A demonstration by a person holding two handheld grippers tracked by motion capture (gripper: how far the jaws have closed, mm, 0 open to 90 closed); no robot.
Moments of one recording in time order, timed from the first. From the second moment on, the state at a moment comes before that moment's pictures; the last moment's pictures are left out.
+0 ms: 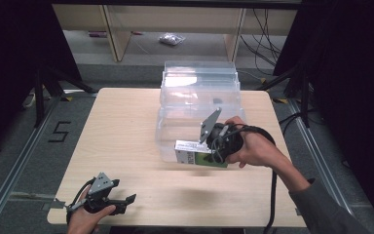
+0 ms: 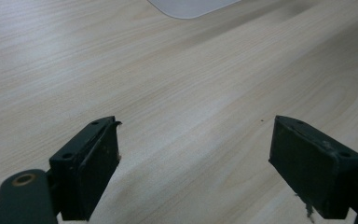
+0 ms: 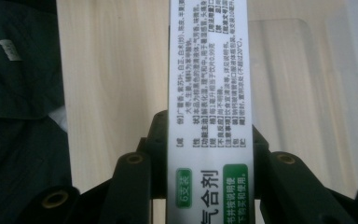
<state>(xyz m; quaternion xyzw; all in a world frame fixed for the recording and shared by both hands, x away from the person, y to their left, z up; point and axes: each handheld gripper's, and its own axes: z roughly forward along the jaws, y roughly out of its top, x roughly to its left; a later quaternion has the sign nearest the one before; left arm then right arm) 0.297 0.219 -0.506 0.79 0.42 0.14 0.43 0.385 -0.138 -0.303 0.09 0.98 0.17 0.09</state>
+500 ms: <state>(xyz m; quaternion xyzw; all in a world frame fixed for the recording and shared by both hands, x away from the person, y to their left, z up) 0.297 0.218 -0.507 0.79 0.42 0.15 0.43 0.441 -0.162 -0.283 0.13 0.97 0.15 0.10</state>
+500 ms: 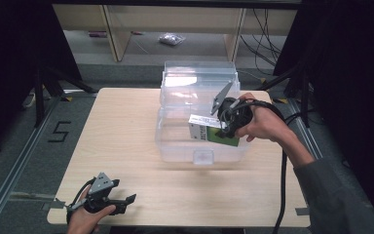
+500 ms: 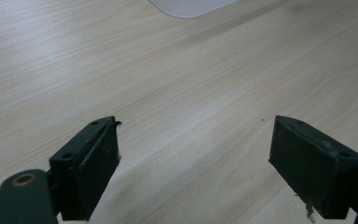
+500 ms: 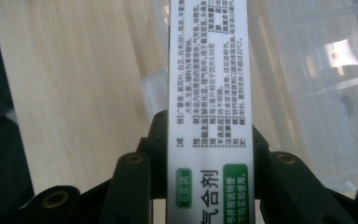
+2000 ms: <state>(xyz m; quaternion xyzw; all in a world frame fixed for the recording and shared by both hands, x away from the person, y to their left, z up) 0.297 0.218 -0.508 0.79 0.42 0.14 0.43 0.526 -0.201 -0.380 0.15 0.98 0.11 0.03</state>
